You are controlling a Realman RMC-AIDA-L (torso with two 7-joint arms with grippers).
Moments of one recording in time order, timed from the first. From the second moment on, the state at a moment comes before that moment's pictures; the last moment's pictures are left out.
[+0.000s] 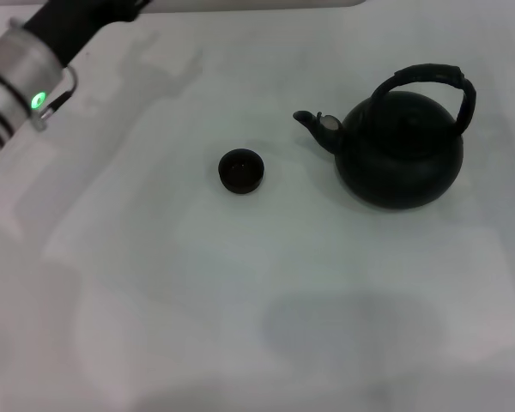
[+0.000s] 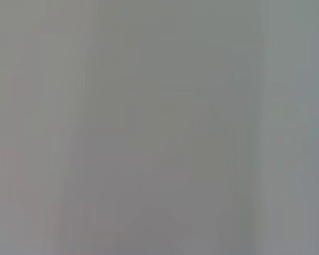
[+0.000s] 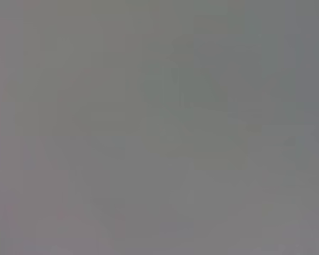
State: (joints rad) left arm -0.73 -2.08 2.84 -0.06 -1.09 1.20 -0.62; right arm 0.34 2.01 -1.82 -0.19 0.45 -1.15 0.45
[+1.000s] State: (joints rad) left arm -0.55 -2.08 2.83 0.06 -1.45 1.24 -0.32; right arm 0.26 1.87 -1.82 -0.16 -0.18 -1.49 0.87
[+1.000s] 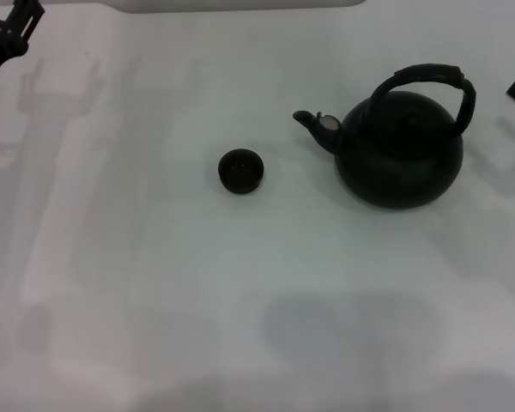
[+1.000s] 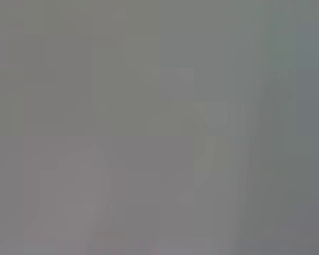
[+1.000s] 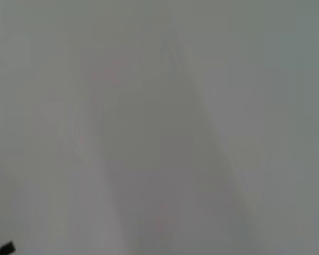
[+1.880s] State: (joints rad) left arm -0.54 -2.08 2.83 0.10 -1.47 1.22 -0.32; right arm 0.32 1.94 -1.82 -0.15 -0.23 -1.31 0.81
